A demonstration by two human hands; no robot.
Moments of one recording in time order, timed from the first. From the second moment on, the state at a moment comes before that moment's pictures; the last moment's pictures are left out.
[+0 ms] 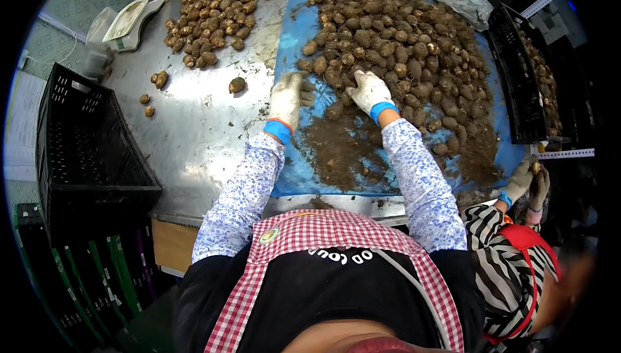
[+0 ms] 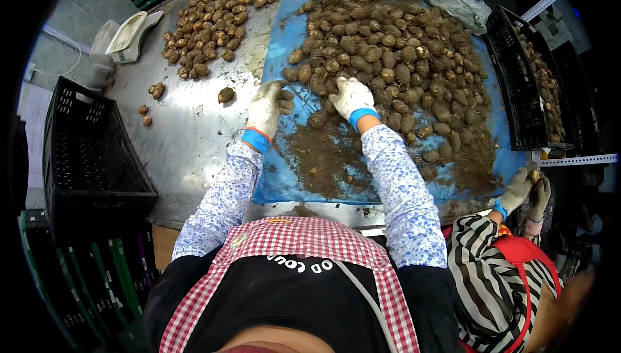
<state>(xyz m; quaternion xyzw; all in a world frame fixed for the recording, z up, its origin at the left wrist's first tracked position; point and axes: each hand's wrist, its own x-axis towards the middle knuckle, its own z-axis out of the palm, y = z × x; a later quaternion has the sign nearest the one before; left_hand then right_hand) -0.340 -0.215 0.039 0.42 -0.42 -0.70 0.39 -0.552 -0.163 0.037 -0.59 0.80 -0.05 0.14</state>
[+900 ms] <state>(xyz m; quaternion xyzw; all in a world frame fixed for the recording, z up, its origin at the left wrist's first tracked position) -0.354 -0.087 0.074 0.32 -0.85 -0.29 0.31 -0.489 -0.013 0.018 -0.66 0.68 -0.31 -0.09</state>
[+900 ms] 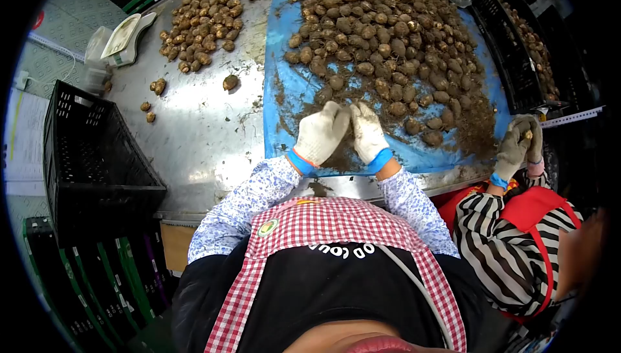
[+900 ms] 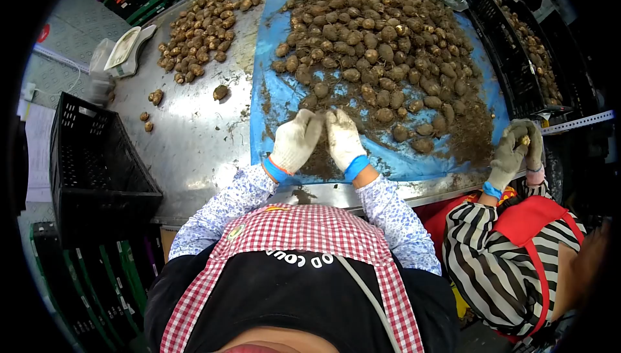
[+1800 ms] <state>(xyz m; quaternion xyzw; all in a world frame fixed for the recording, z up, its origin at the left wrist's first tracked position) -0.331 -0.076 0.109 0.33 -0.66 -0.58 0.35 -0.476 0.010 0.079 -0.41 0.66 -0.52 0.35</state>
